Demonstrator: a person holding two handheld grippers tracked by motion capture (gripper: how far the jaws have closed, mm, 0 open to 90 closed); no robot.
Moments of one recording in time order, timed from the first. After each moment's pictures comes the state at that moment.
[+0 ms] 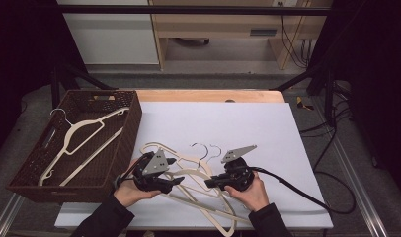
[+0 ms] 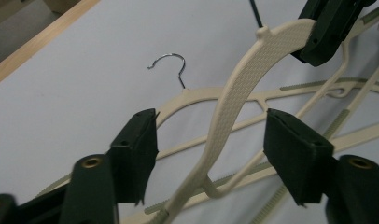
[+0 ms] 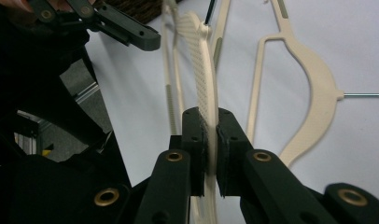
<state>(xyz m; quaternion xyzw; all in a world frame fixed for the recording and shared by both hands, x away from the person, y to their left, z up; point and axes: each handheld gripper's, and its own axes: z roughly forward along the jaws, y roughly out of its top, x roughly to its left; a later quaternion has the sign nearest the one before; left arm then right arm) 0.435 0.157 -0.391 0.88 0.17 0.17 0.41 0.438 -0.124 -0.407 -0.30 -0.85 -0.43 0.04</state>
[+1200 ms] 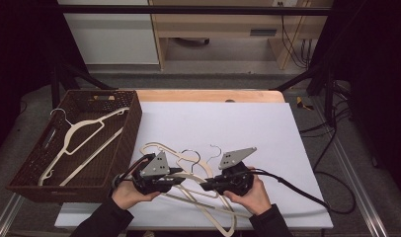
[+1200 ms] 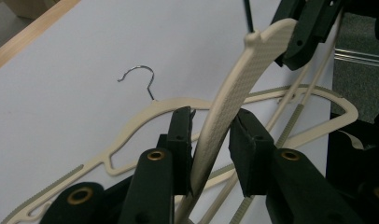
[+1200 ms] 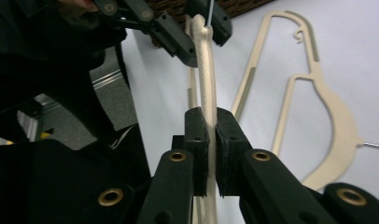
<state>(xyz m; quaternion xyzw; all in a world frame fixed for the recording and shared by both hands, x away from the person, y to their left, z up) 0.421 0.149 -0.376 0.89 0.14 0.13 0.41 0.420 -0.115 -0.382 -0.21 -0.86 -0.45 0.01</state>
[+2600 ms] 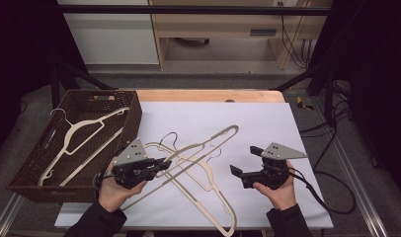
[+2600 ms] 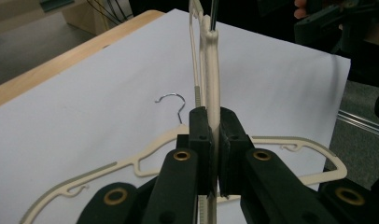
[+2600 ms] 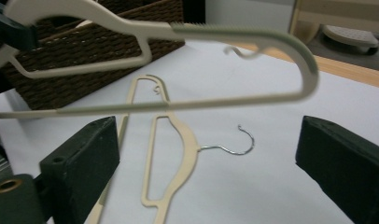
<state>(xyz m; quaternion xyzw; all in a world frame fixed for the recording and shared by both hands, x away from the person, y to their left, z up) 0.413 0.185 -0.333 0.83 0.24 0.14 0.48 0.419 -0.194 -0.376 -0.36 -0.76 -0.52 -0.18</state>
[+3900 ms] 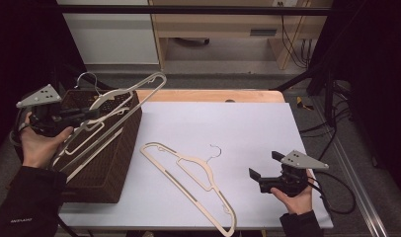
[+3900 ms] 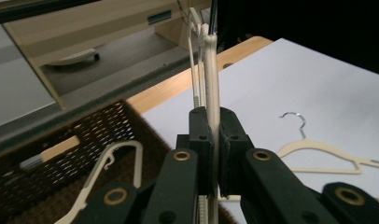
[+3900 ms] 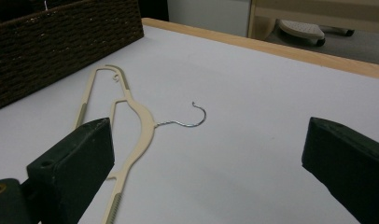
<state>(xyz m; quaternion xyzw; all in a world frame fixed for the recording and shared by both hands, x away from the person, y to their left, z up) 0.485 0.351 -0.261 0.78 0.34 0.23 0.47 0.403 -0.234 -0.387 -0.40 -0.74 -0.50 -0.22</state>
